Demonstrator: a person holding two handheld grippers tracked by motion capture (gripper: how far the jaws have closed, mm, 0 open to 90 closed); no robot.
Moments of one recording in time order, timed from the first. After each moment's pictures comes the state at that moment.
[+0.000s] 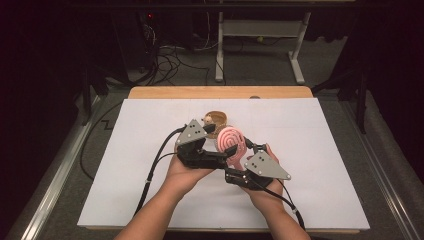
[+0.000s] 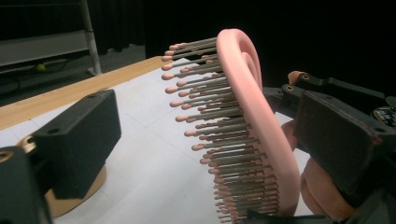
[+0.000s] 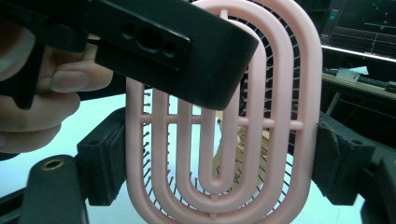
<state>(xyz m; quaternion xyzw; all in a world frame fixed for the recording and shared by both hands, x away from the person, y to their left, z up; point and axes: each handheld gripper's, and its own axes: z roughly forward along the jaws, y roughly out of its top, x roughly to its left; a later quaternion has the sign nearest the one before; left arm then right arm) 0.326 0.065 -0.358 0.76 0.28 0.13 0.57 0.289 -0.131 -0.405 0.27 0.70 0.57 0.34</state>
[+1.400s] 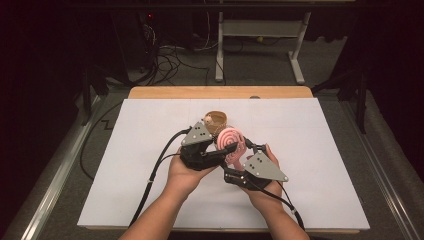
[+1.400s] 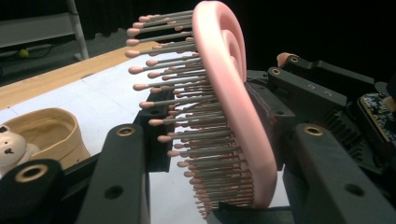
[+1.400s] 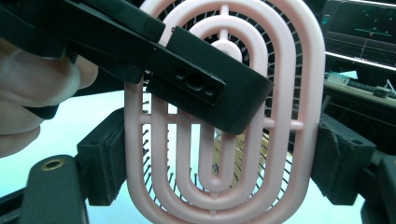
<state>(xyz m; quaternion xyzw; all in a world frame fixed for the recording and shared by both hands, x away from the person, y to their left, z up) 0.324 0.057 -0.360 0.78 0.28 0.10 0.55 0.289 -0.128 -0.407 0.27 0.70 0.56 0.36</state>
